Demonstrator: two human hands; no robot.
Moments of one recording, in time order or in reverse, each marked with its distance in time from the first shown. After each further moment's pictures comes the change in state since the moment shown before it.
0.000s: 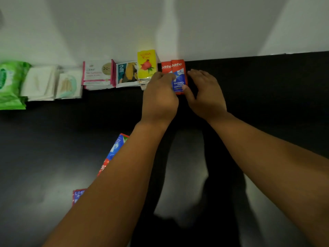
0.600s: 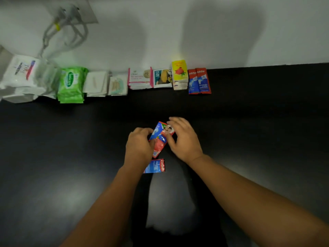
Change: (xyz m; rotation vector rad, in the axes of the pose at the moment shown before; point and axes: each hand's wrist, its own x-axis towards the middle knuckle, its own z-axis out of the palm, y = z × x) left_hand -0.164 -0.110 -0.109 0.092 -0.172 -0.303; right_hand -0.139 -0.169 0.053 0.192 -0.038 -0.068
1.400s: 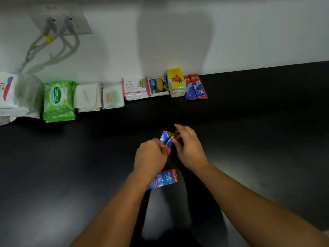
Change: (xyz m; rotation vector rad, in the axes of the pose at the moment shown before) left_hand 0.022 -0.003 -0.013 -0.068 -0.264 0.030; right_hand 0.000 -0.019 0.017 0.031 0.083 0.252
